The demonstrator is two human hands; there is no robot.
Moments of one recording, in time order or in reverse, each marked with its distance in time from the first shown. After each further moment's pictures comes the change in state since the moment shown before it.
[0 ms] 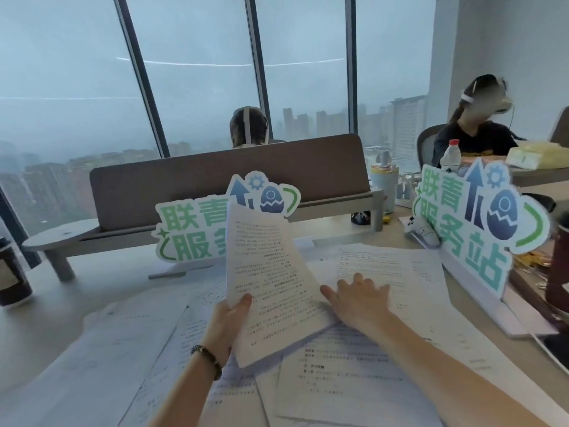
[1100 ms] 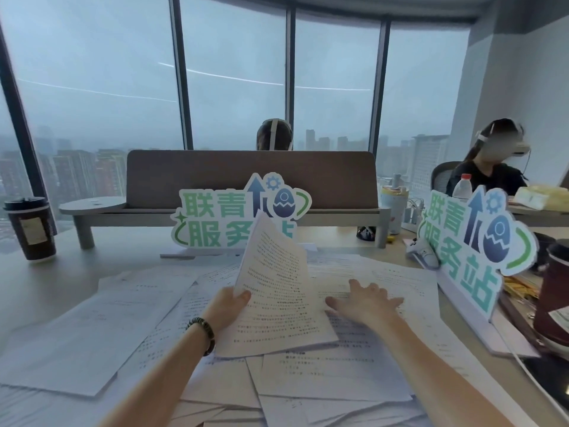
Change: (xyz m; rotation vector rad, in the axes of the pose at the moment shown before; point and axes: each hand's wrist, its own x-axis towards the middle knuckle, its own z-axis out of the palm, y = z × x) left_hand -0.019 -0.002 -0.010 0.382 -0.059 0.025; right_hand -0.014 0.023 -0.011 0.071 -0.065 0.087
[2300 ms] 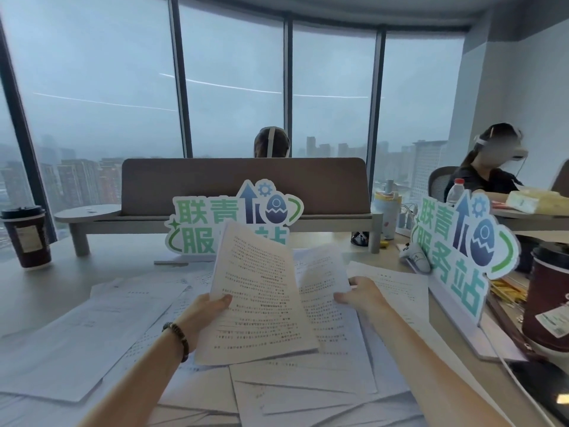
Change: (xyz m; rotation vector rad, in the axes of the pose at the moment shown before) left_hand -0.005 -0.007 -0.014 -0.390 -0.047 -0.112; right_hand 0.016 0.020 -0.013 0.881 0.009 -0.035
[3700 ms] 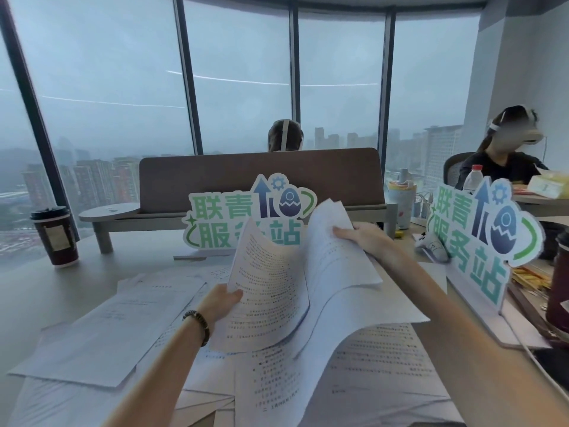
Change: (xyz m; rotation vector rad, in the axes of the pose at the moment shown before) left_hand -0.018 0.019 -0.001 0.338 0.114 0.032; right_hand -0.019 -0.093 -0.027 0.107 -0.136 -0.256
